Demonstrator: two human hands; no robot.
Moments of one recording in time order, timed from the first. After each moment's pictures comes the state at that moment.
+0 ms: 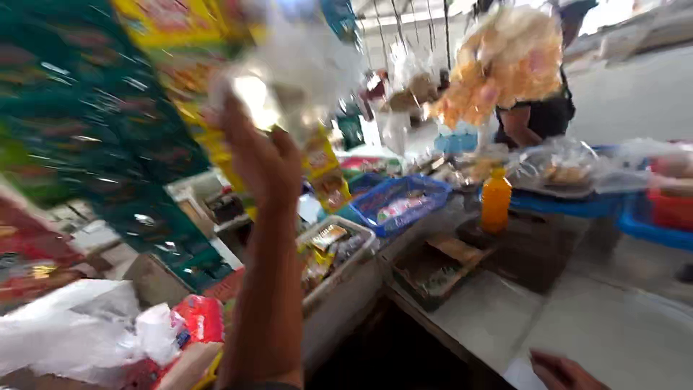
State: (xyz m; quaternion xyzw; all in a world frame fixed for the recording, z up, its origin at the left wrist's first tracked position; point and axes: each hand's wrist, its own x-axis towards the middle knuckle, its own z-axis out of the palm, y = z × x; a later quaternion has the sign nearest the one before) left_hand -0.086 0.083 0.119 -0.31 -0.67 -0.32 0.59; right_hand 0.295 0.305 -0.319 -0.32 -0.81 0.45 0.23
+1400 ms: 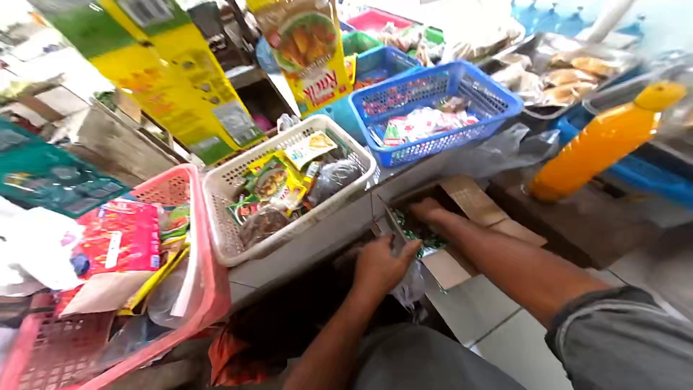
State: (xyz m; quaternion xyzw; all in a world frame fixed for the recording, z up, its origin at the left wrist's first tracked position) left_hand -0.040 0.174 -0.243 -0.21 -0.90 -0.34 -0.19; right_hand -0.100 0.397 -0.308 -0.35 -0.80 0.48 -0.12
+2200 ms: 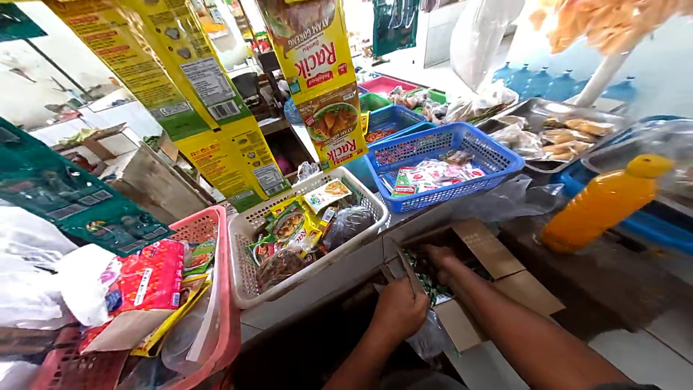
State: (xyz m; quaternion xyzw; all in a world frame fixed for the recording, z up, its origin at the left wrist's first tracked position) left_hand -0.047 0.191 -0.239 -0.29 -0.87 -0.35 -0.19; right_hand -0.090 0.383 -0.299 -0.42 -0.56 0.71 -0.01
